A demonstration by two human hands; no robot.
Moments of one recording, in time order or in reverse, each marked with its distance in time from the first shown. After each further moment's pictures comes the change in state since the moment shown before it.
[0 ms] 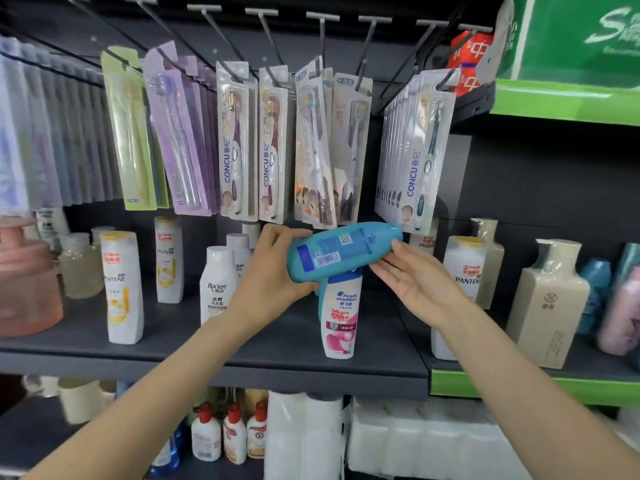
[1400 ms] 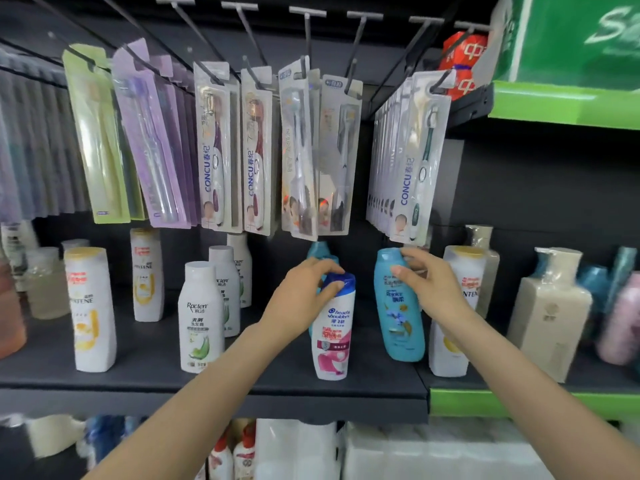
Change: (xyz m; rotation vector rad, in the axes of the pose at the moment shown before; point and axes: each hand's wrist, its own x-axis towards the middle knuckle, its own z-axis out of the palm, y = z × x) left_hand 0.031 -0.008 0.062 -0.029 -0.216 -0.017; right_hand 0.023 -0.008 -0.035 -1.058 0.203 -0.345
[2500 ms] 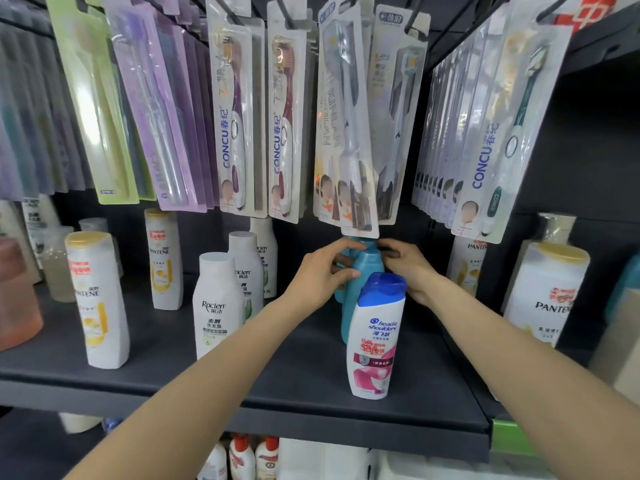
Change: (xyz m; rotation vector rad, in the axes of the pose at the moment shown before) left_hand 0.048 -0.078 0.021 -0.378 -0.054 -0.146; right_hand 0.103 0.050 0.101 0.160 -0.260 0.230
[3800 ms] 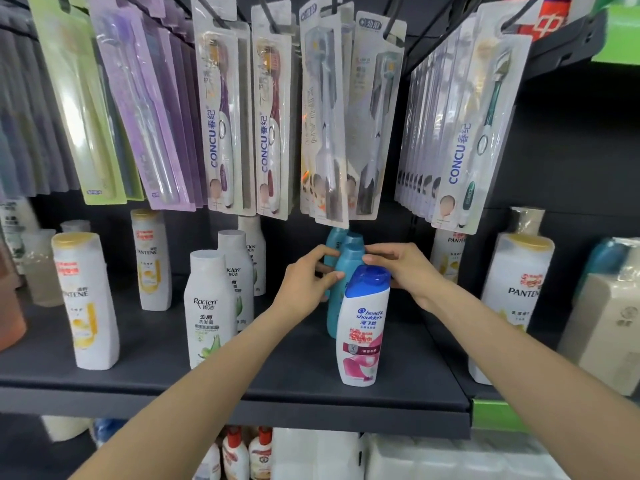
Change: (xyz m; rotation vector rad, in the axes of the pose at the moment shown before) left_hand -0.016 -0.009 0.007 -0.024 0.084 -0.090; right_hand -0.043 -0.010 -0.012 0.071 -0.054 -0.040
